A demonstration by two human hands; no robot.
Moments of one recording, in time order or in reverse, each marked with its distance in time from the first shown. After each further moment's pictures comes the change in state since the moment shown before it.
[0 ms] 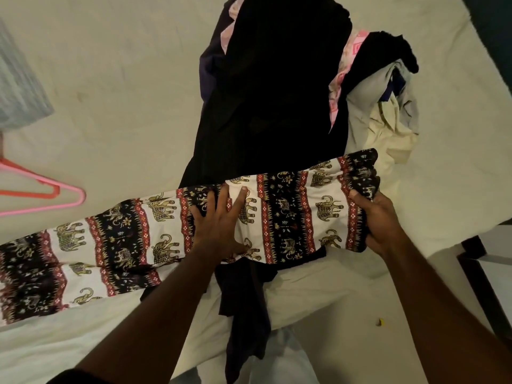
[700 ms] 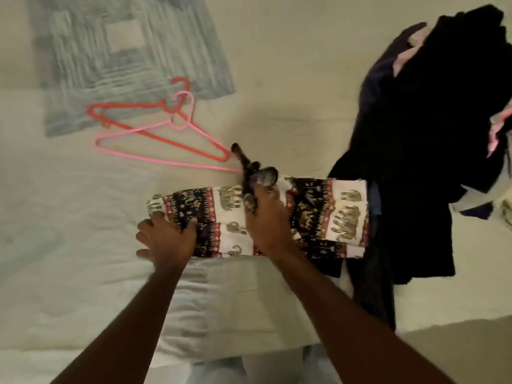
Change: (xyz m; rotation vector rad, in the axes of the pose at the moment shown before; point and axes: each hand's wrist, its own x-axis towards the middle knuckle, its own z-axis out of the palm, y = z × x) left_hand -0.209 -0.334 0.036 -0.636 0.409 -1.069; right_hand -0.198 0.125 0.457 -0.902 -0.322 -0.690
